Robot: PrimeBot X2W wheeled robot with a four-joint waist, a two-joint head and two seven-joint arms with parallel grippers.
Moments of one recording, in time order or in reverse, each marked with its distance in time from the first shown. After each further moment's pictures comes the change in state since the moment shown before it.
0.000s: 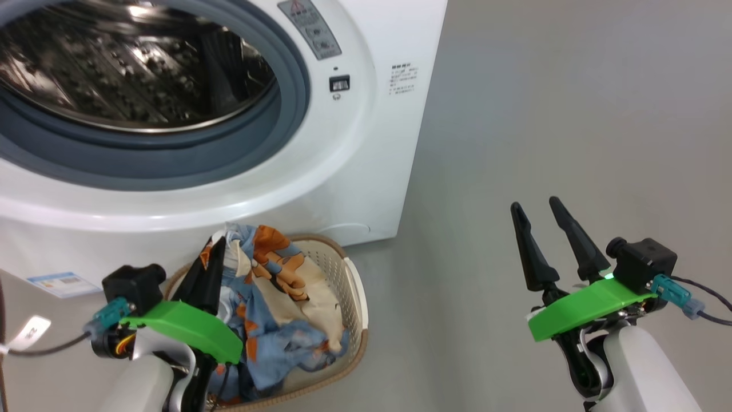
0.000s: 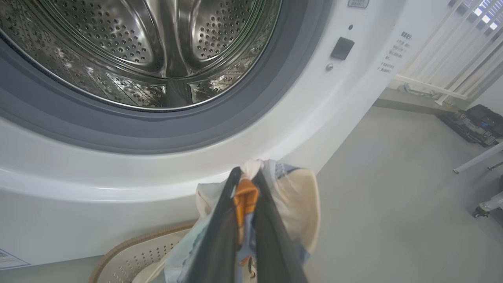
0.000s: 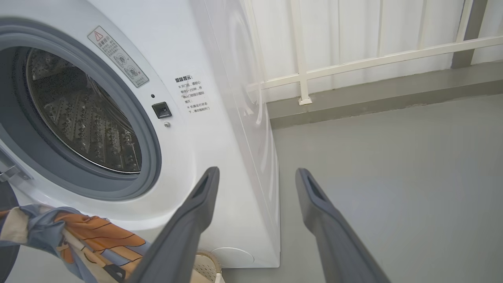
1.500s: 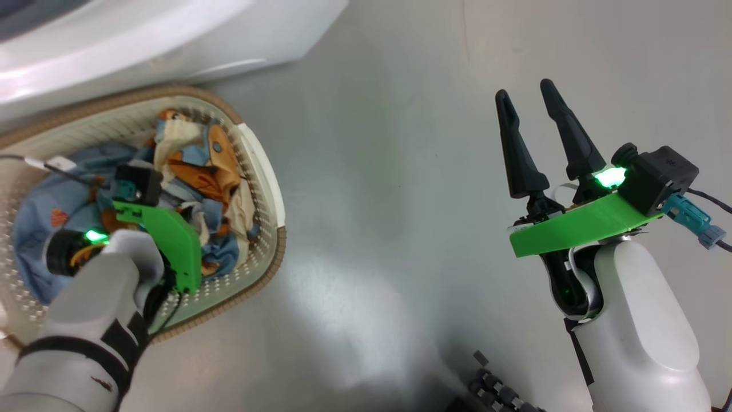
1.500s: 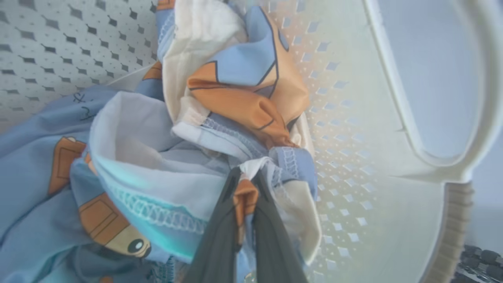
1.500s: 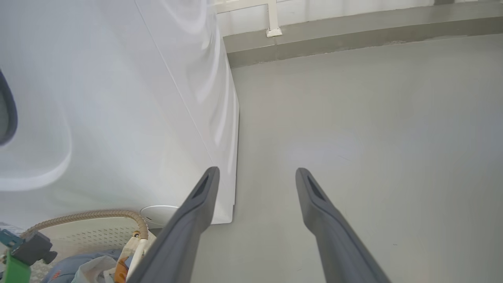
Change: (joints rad) left arm -0.557 -0.023 -0.446 0.732 -0.116 -0.069 0.241; right arm -0.211 0.047 0.017 -0.103 -0.016 0.000 0.000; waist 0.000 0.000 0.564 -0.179
